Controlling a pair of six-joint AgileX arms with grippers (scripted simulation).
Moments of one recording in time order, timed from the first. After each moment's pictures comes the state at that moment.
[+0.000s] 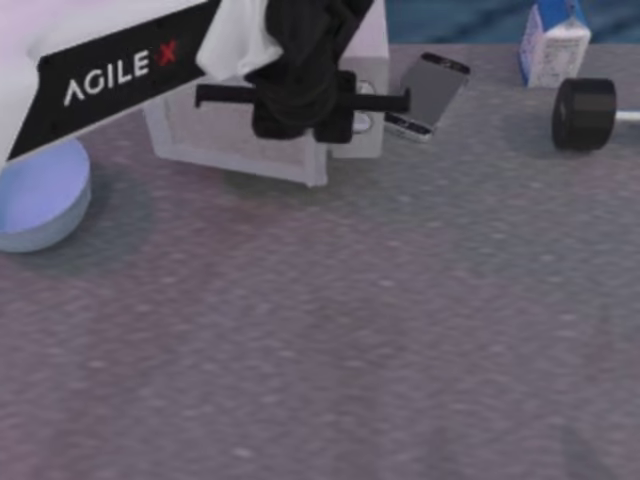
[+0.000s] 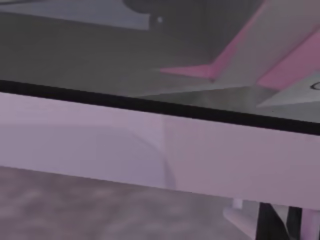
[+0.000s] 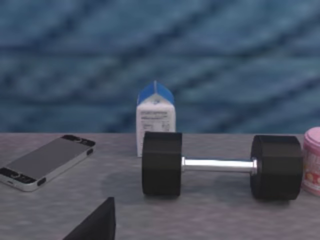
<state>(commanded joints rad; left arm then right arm) -0.63 2.06 1.77 -0.81 -0.24 -0.44 0.00 0.00 0.00 0.00 0.00 0.00</state>
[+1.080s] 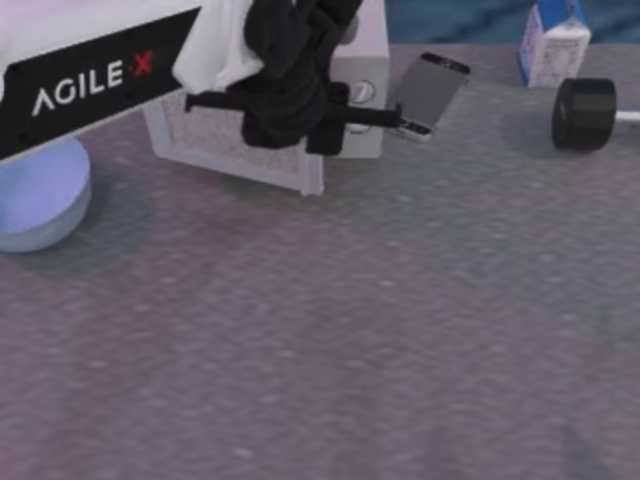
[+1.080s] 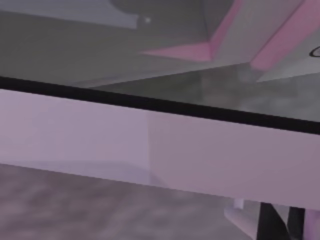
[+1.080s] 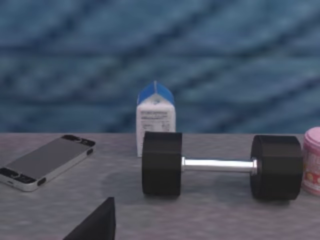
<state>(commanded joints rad) -0.62 2.00 1.68 -0.76 -0.21 -0.37 0.00 0.00 0.00 0.00 0.00 0.00</state>
